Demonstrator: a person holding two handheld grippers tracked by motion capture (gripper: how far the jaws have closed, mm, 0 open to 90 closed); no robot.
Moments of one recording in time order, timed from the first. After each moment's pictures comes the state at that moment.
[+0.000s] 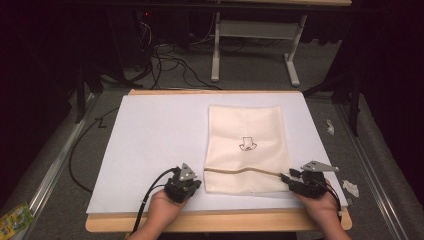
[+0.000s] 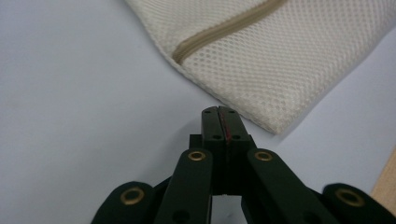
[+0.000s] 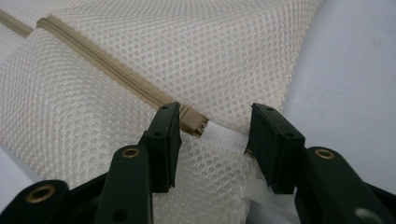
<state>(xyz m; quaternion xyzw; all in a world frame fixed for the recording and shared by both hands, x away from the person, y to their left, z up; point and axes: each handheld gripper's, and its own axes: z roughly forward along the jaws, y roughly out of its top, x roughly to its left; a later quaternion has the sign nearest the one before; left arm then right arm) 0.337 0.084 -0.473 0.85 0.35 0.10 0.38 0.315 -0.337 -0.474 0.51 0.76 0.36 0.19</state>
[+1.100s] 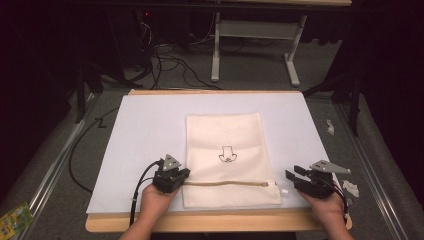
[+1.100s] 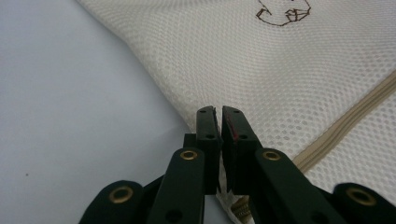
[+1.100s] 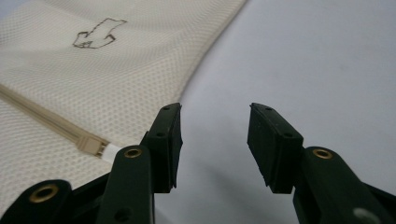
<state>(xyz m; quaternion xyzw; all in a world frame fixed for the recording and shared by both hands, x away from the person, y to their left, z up) 0.362 0.108 -0.474 0.82 0.39 0.13 0.40 0.305 -0.345 -0.458 0.51 0.73 0.40 0.21</state>
